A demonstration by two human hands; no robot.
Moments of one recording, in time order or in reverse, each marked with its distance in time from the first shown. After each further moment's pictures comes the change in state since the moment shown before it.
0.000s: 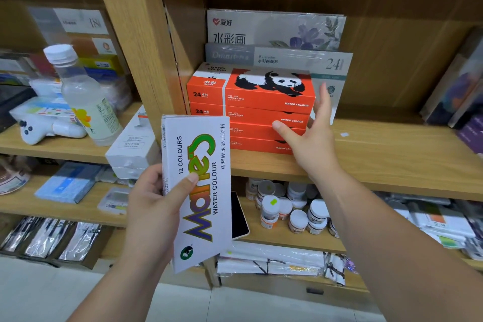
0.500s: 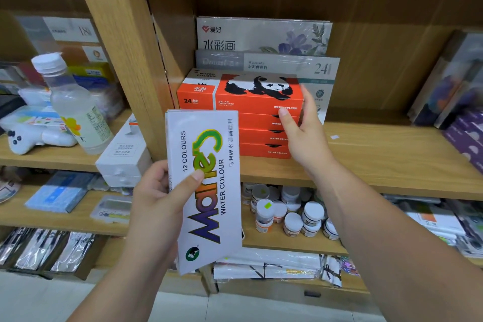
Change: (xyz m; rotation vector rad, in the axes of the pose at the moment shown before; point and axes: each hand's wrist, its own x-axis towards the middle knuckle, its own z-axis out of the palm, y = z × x) left_hand -0.003 0.016 0.020 -0.091 -0.109 -0.006; right_hand 0.010 -0.013 -0.007 -0.027 -0.044 -0.017
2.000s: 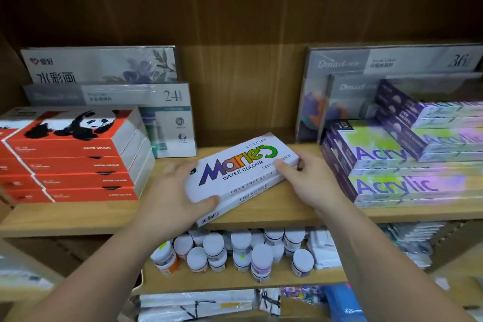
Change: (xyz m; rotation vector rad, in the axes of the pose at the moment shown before) left_hand 0.036 -0.070 0.273 1.125 -0.347 0.410; right_hand 0.017 0.120 -0.281 -0.313 0.026 0.336
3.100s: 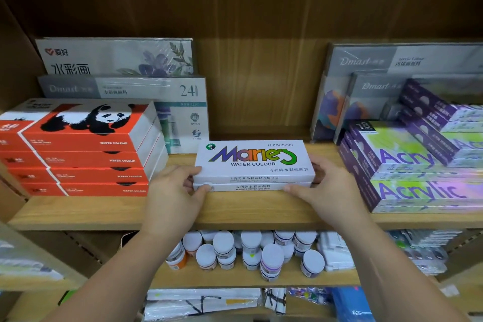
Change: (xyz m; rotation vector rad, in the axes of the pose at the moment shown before) left_hand 0.005 -0.039 0.021 -0.067 0.388 0.076; right_hand -0.019 0.005 0.003 -0.075 0.016 -0.051
